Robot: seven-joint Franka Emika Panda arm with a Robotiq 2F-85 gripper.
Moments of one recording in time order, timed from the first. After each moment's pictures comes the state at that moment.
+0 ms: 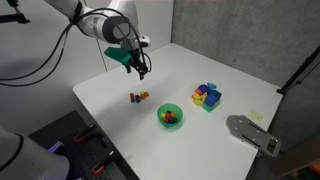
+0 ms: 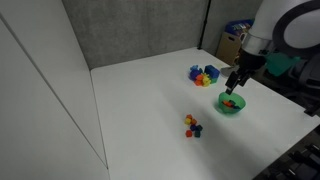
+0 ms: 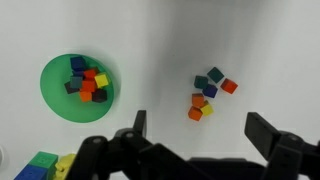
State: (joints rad) arm 0.07 0.04 0.09 -2.37 -0.01 2.42 0.06
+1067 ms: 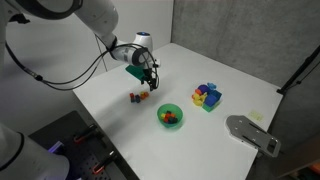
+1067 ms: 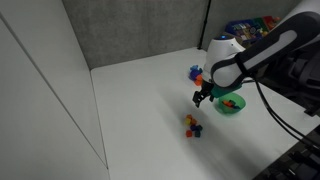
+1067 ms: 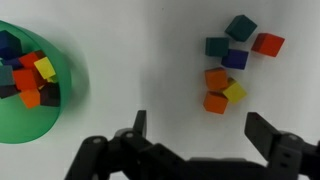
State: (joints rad) arm 0.18 0.62 0.00 -1.96 -0.05 2.55 0.28
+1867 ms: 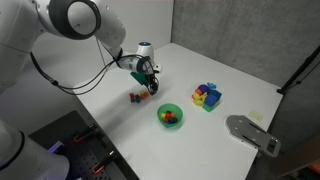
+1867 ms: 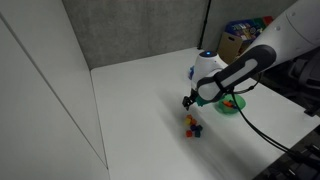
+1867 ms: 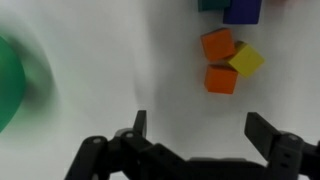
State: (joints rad) arm 0.26 0.86 -0.06 -1.75 -0.04 2.62 0.45
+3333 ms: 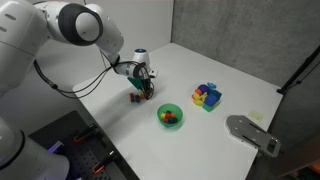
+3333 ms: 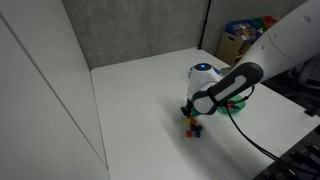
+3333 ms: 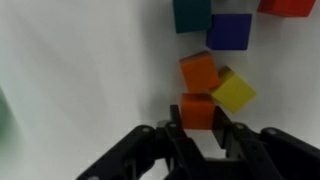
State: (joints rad) arm 0.32 0.95 -0.08 -1.72 -0.01 2.68 0.47
